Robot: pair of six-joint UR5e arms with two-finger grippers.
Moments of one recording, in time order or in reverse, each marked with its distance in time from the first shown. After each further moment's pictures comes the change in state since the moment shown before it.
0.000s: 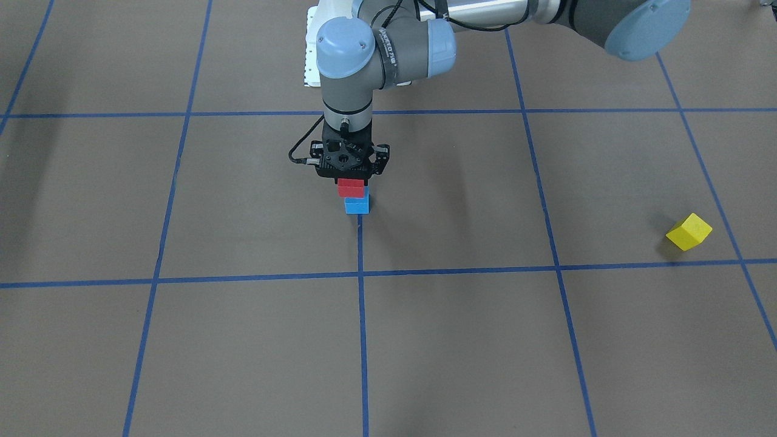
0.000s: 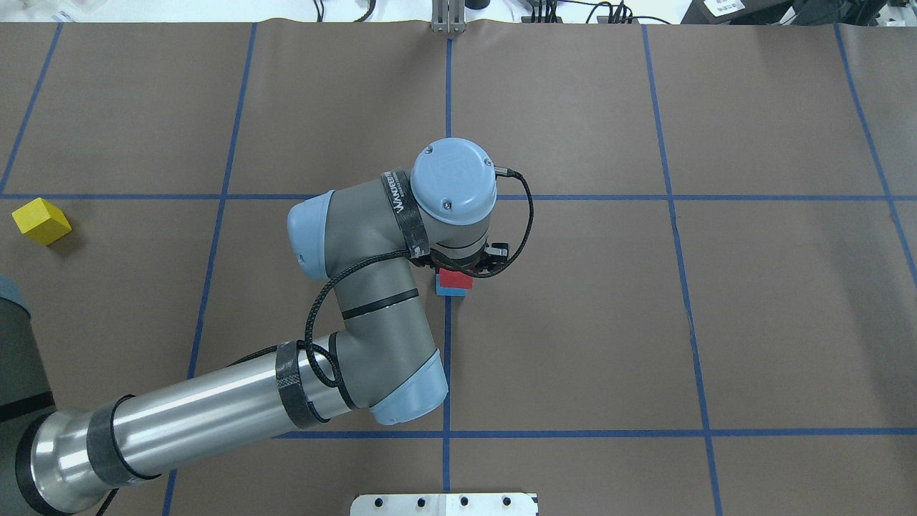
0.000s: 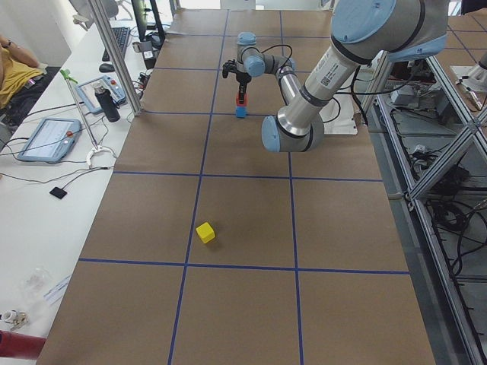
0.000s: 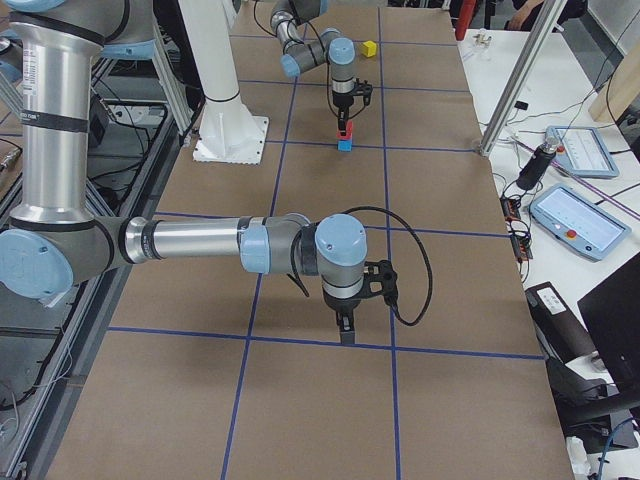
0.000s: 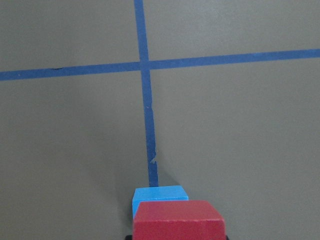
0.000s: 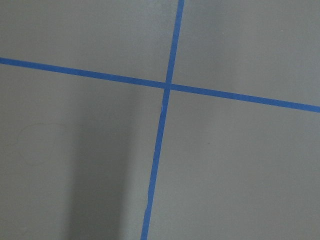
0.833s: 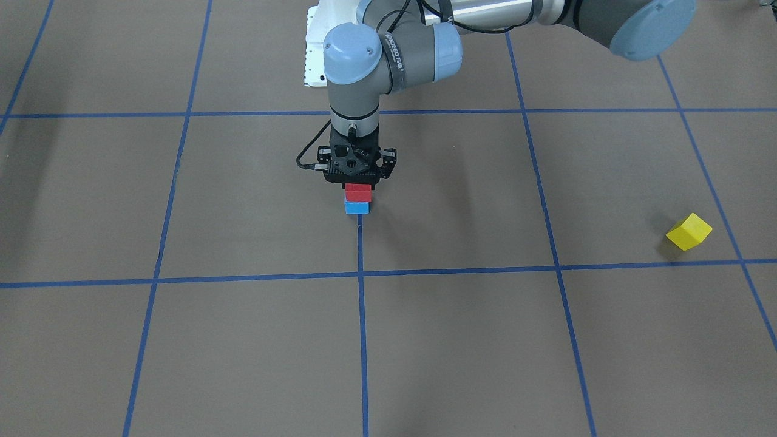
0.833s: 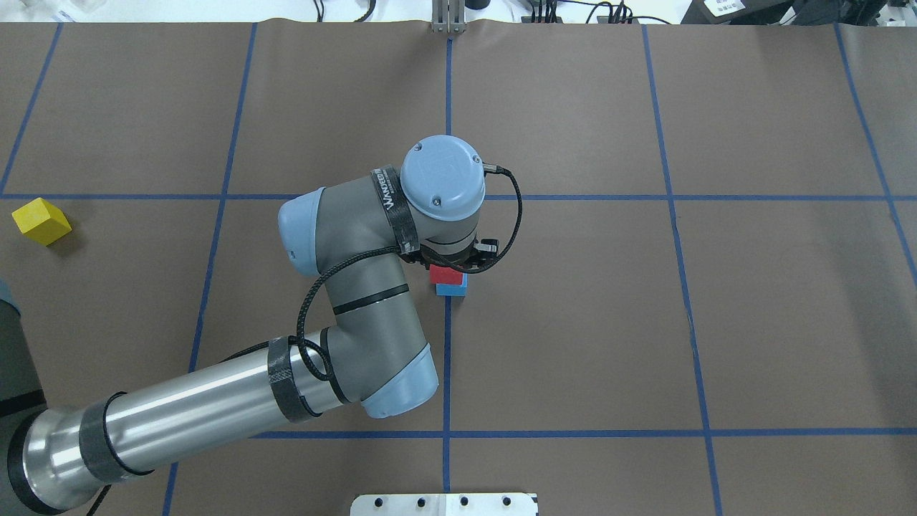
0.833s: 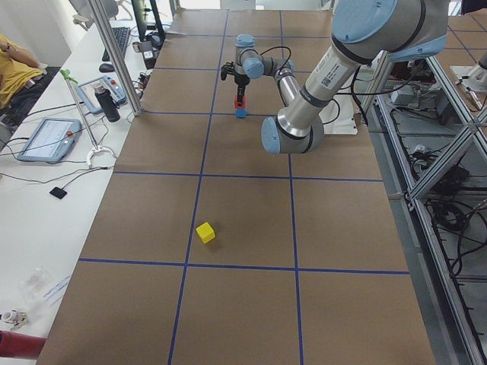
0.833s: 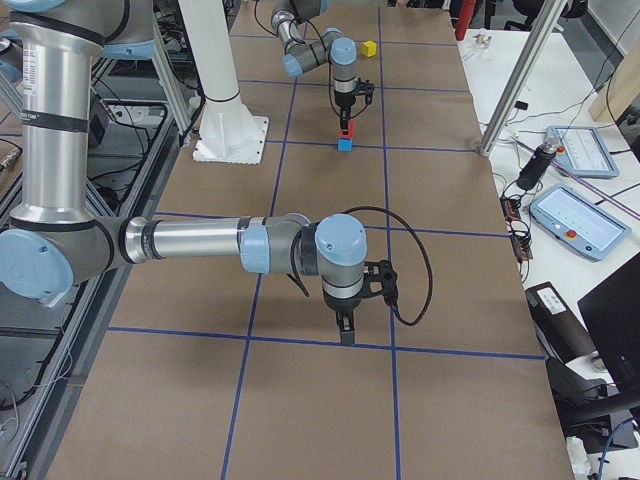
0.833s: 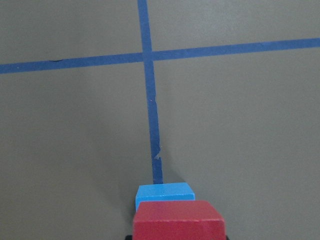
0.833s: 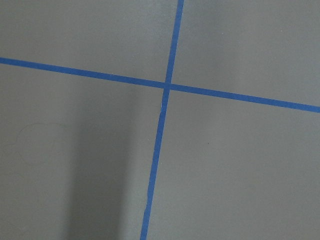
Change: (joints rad) left arm -0.012 0.020 -0.002 0.000 0.001 0.004; right arm 0.000 0.000 0.000 0.000 -0.001 -0.001
